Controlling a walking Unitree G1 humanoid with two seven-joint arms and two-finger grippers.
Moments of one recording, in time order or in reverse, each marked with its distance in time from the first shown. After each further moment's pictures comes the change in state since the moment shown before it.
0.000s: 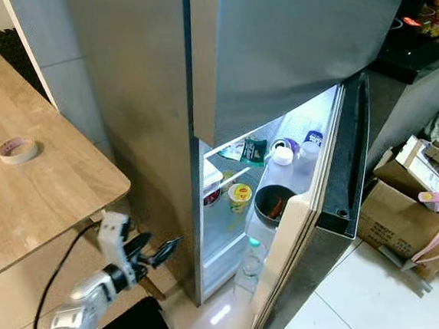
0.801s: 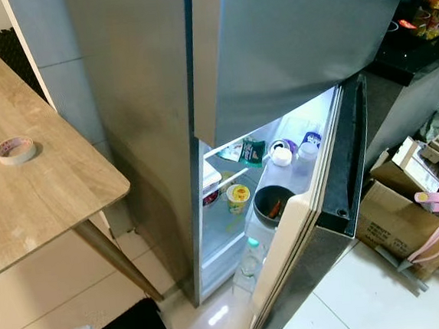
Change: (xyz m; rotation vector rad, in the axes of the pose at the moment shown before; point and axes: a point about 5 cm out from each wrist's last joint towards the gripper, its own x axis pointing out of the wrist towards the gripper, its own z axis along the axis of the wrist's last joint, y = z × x) left arm -0.114 0.012 -0.161 -0.317 0.548 0.512; right arm 0.000 -0.001 0.002 -0.001 0.002 -0.010
